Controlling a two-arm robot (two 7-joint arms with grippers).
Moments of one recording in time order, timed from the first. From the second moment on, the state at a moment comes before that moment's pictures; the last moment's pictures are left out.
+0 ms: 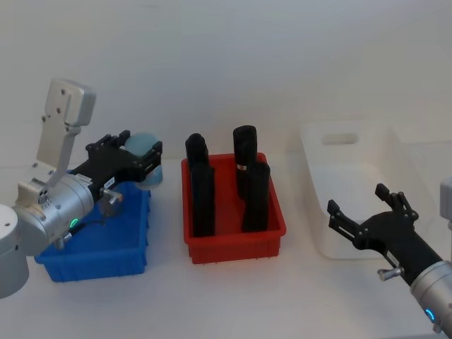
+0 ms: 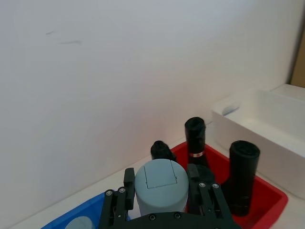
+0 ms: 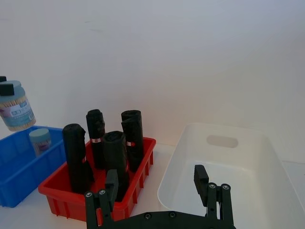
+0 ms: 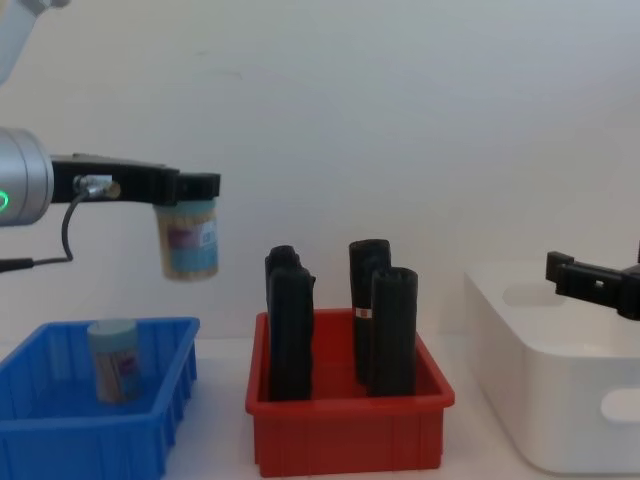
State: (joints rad) left arm -0.41 0.40 0.24 -1.56 -0.34 0.34 -0.27; right arm -0.01 0.34 -0.23 -1.77 0.29 0.03 0.07
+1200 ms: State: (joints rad) left arm -0.44 0.42 0.25 -1.72 -0.44 0.44 -0.58; right arm -0.01 0.34 -0.23 -1.77 0.28 0.03 0.08
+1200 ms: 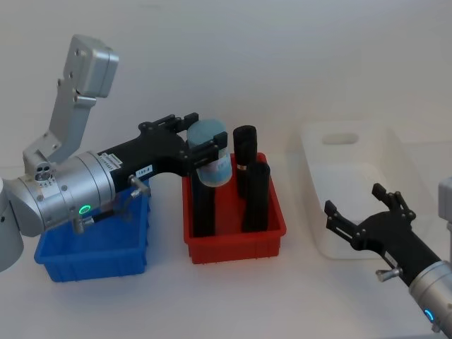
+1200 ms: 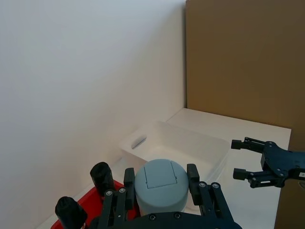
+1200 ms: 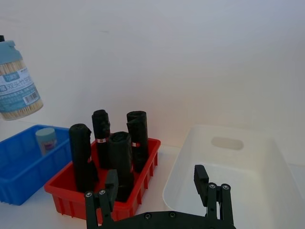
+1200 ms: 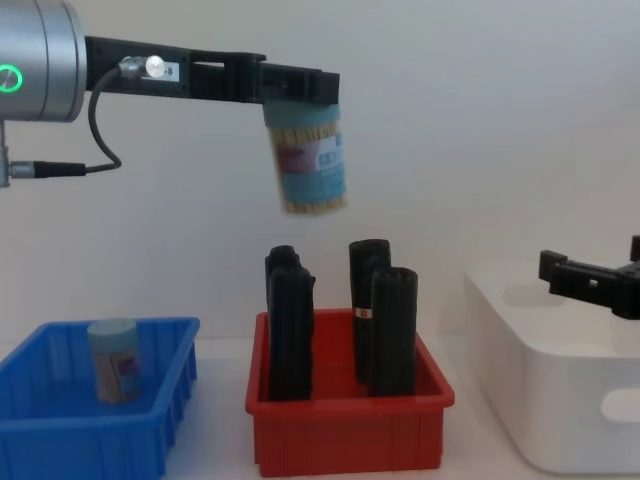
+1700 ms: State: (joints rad) left arm -0.44 0.43 0.25 -1.73 -0.45 0.44 -0.60; right arm 0.02 0.34 -0.24 -1.79 0.25 0.04 0.23
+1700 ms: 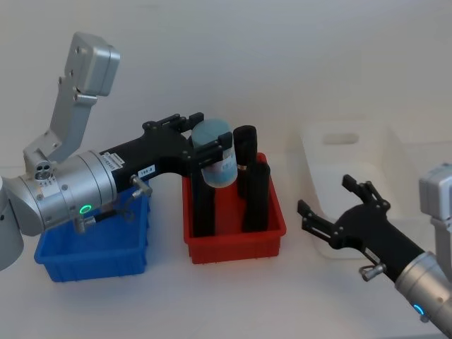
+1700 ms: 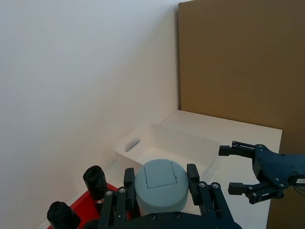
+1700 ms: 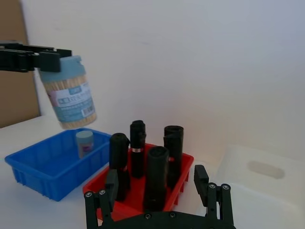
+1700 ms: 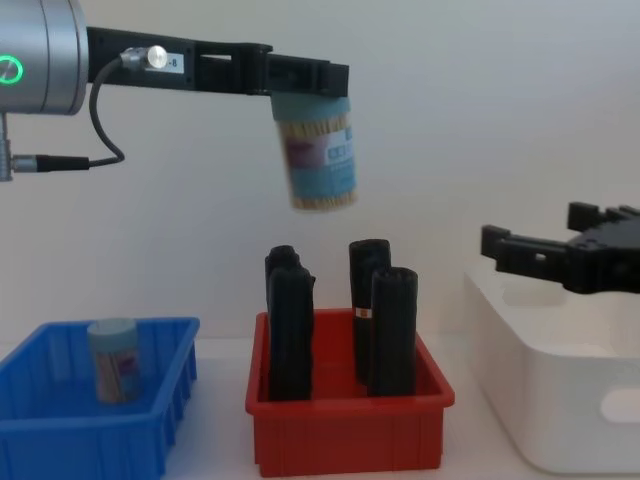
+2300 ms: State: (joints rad) left arm -0.44 0.43 0.25 -1.73 -0.46 0.44 -0.60; right arm 0.15 0.30 -0.27 -1.79 0.17 0.08 0.46
